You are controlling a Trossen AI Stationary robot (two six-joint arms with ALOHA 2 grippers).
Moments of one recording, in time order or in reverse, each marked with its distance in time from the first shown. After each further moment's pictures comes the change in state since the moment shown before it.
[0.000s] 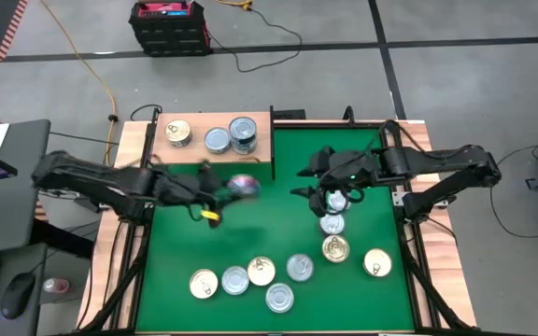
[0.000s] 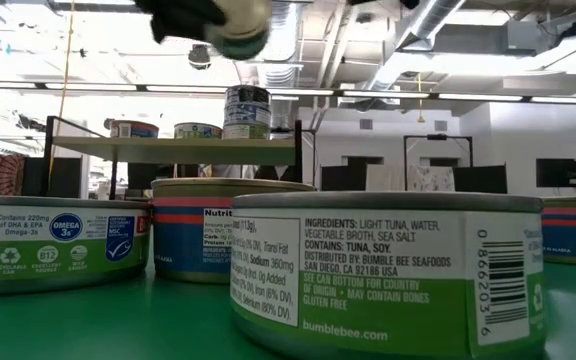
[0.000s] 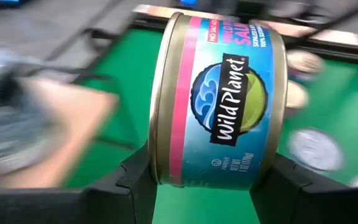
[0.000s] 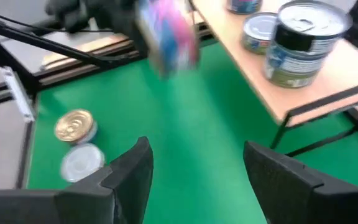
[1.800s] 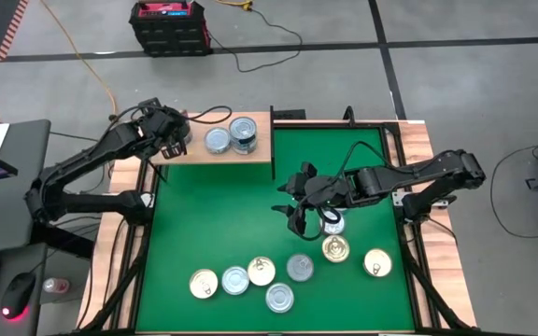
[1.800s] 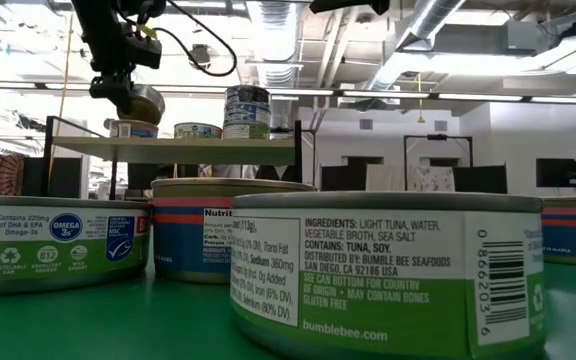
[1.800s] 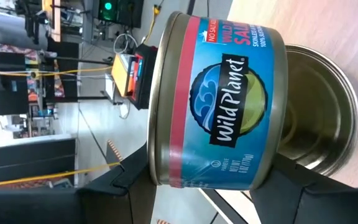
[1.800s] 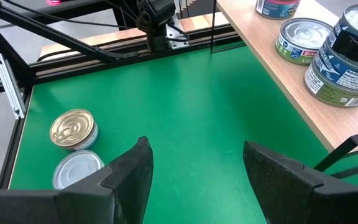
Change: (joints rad) left arm 0.812 -0.042 0.065 -0.506 -0.330 0.843; right arm 0.098 0.167 -0.002 0.175 0.095 -0.036
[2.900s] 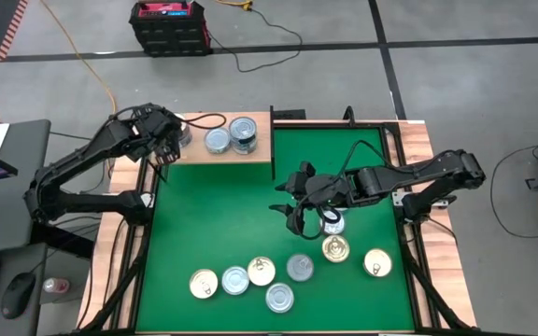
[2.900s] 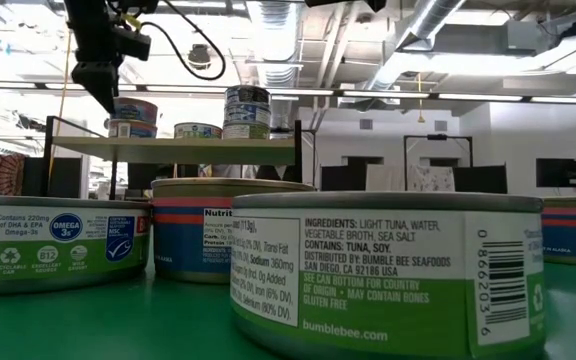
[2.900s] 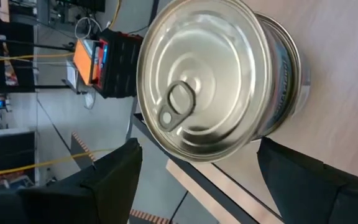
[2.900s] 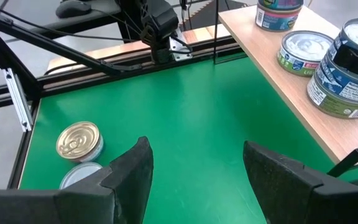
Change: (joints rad) left arm -0.019 -0.007 0.079 -0.250 0.091 -0.158; right arm 0.000 0.000 0.000 0.046 0.000 0.000
